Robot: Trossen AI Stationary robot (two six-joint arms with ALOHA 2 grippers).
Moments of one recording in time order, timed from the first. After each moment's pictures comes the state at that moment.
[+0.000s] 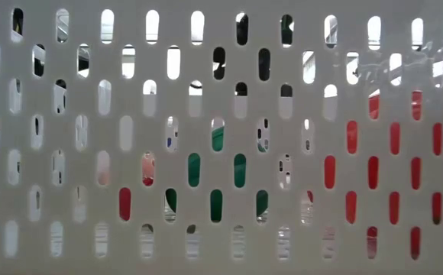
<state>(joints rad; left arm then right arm) 0.10 0.12 0.01 0.03 0.09 -1.12 -0.18 2.01 1.59 -0.91 -0.03 -0.67</state>
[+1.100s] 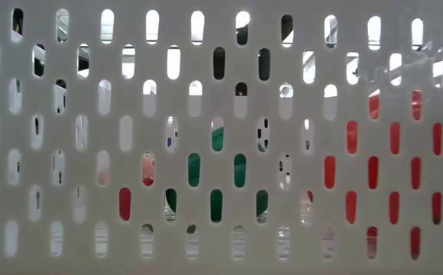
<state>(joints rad) 0.10 0.12 0.01 0.03 0.09 -1.12 -0.18 2.11 1.59 -0.83 -0.04 -0.71</state>
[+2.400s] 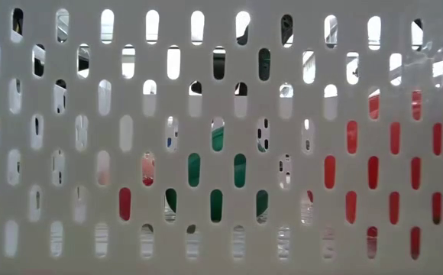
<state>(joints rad) 0.10 0.12 0.01 0.03 0.09 -1.12 -0.18 2.15 1.59 -0.83 -0.06 -0.68</state>
